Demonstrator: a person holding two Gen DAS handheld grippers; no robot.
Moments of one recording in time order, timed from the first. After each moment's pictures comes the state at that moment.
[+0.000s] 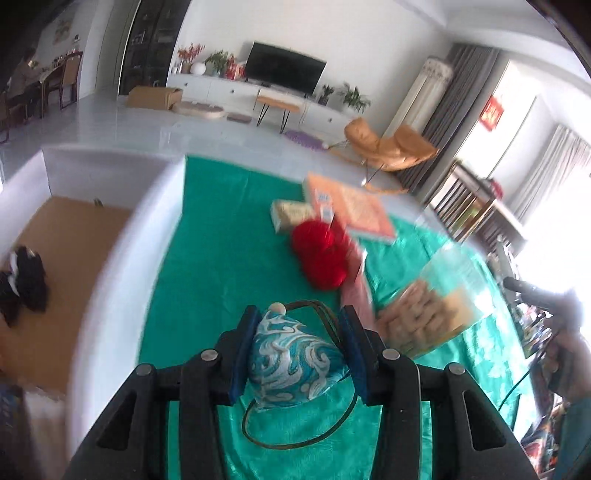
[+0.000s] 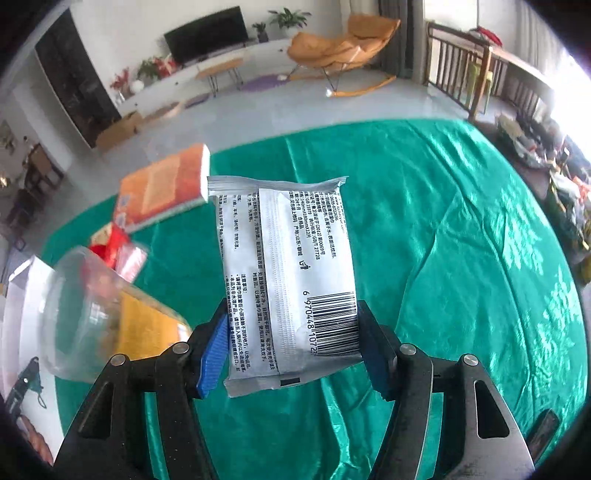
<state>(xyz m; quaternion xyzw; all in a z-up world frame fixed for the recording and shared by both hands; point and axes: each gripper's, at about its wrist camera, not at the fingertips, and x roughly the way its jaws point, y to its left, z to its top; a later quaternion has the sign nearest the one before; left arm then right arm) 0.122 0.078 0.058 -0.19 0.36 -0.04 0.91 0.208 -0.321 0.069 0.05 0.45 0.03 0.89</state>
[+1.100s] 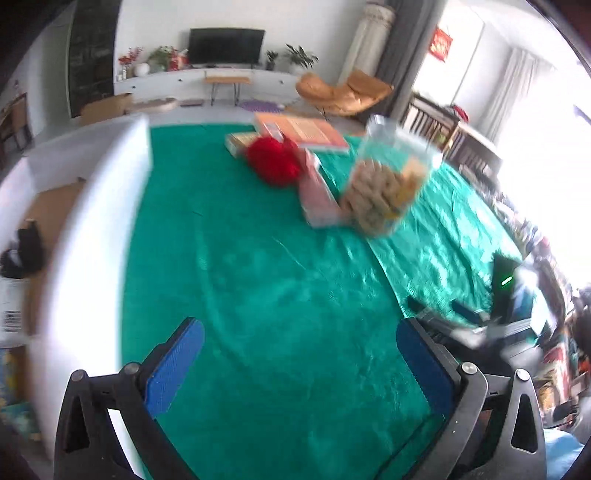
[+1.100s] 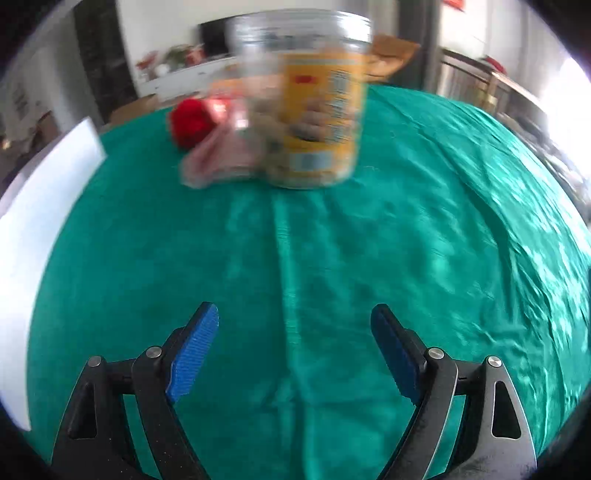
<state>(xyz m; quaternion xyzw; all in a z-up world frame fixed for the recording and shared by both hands) 0.049 0.002 -0.023 -0.07 0.42 -0.12 0.90 0.034 -0.178 -0.088 0.04 0.43 -0.06 0.90</state>
